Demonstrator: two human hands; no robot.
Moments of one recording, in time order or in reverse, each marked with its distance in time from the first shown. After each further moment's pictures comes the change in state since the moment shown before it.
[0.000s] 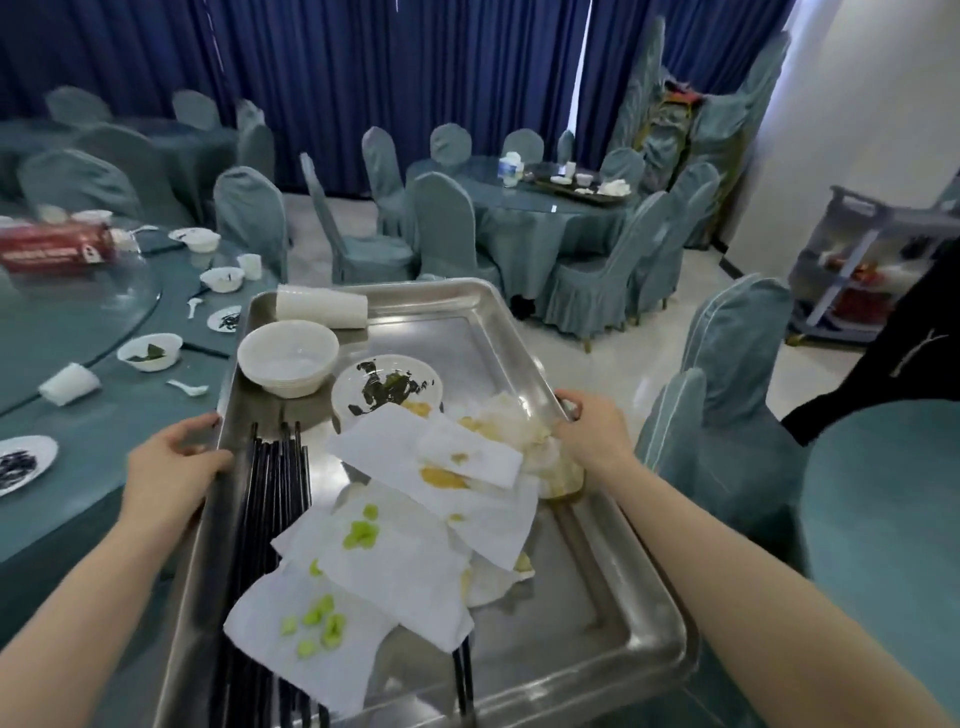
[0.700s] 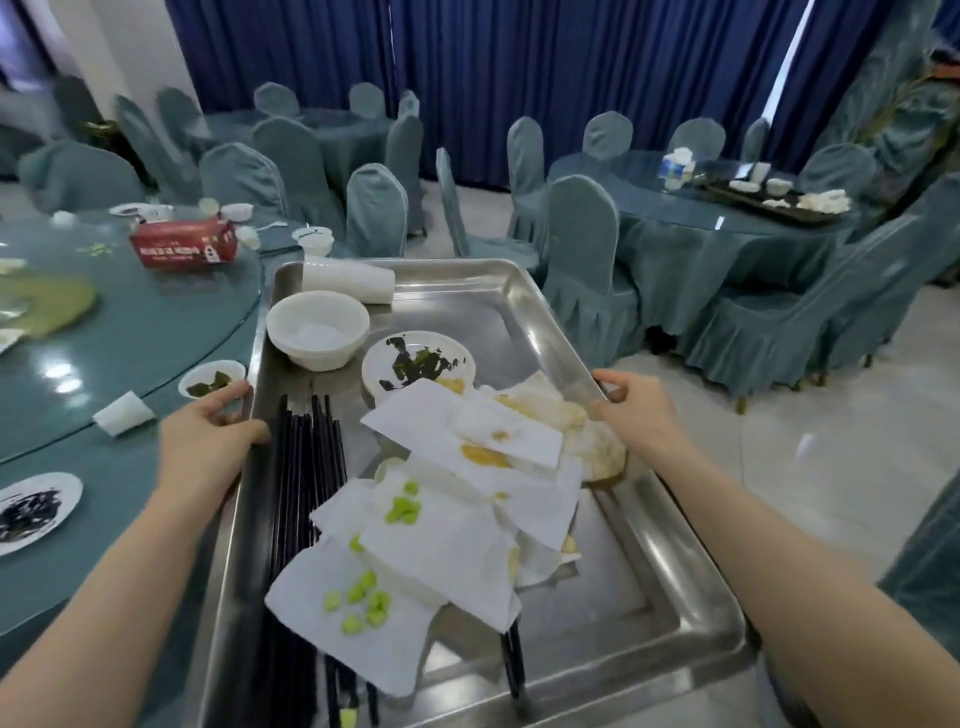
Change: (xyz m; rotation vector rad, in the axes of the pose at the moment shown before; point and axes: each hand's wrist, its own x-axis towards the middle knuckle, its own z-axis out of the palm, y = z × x) left_hand 0.215 0.071 0.115 -0.059 0.306 -0.096; right_hand 0.368 -0.011 0.117 0.124 -0.192 -0.166
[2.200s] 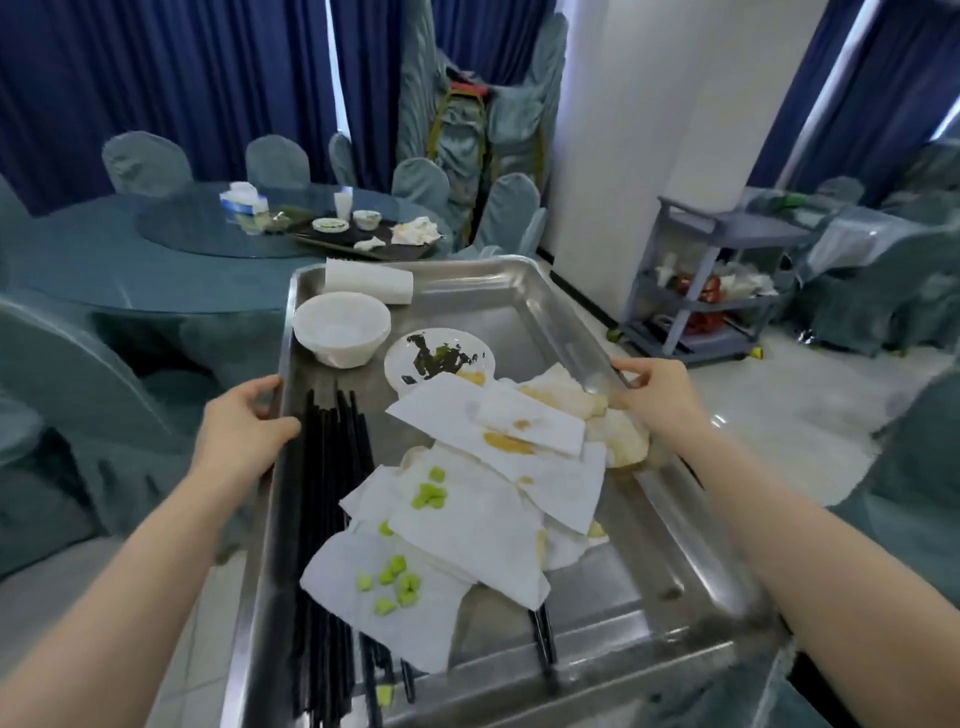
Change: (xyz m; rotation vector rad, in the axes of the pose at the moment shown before) left_hand 0.068 0.350 1.012 0.030 -0.821 0.409; right_hand 0.470 0.464 -0.536 -0.135 0.607 0.487
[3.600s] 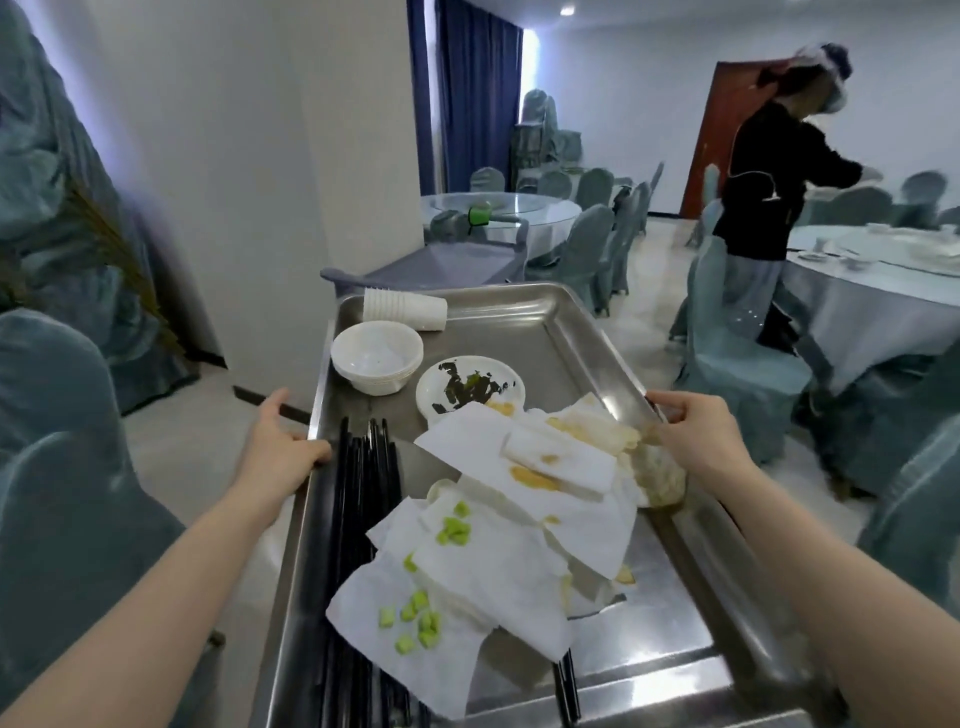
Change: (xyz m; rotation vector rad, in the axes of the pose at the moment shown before) left_hand 0.595 0.455 1.066 -0.183 -0.774 0.220; right_hand 0.810 0.428 -0.330 -0.102 0.664 0.554
